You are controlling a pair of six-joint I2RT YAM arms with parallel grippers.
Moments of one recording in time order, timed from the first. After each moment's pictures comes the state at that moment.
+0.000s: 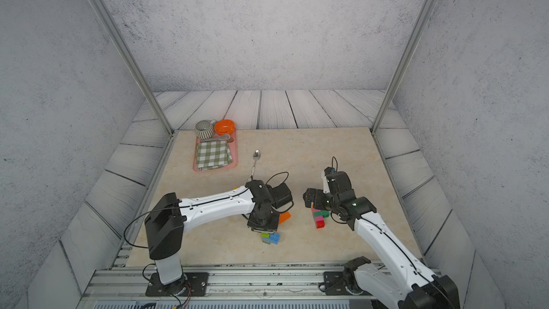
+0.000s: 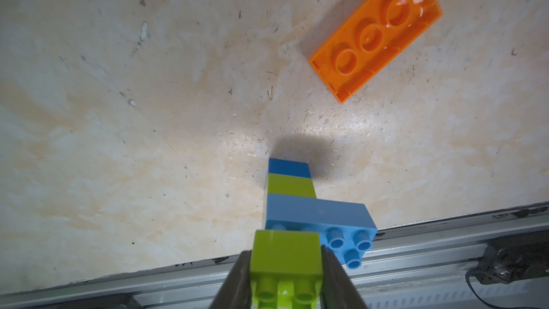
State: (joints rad) left arm -1.10 1.85 1.45 -1.14 0.08 -0.90; right arm 0.36 0.99 0.71 -0.59 -0.16 0.43
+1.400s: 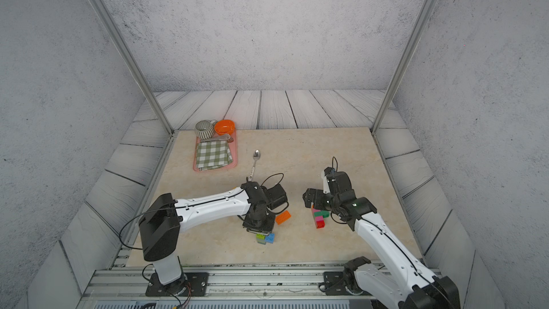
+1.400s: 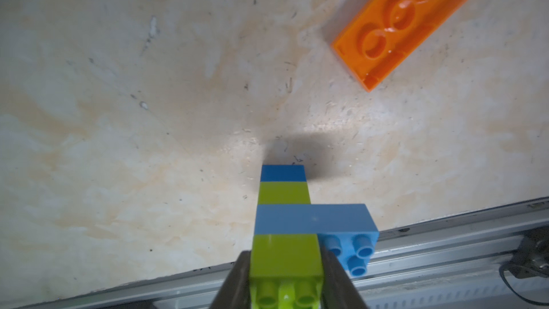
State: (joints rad) left arm -1.06 1.80 1.34 -1.12 0.08 -0.82; right arm 0.36 0.98 0.71 -0.59 -0.16 0.43
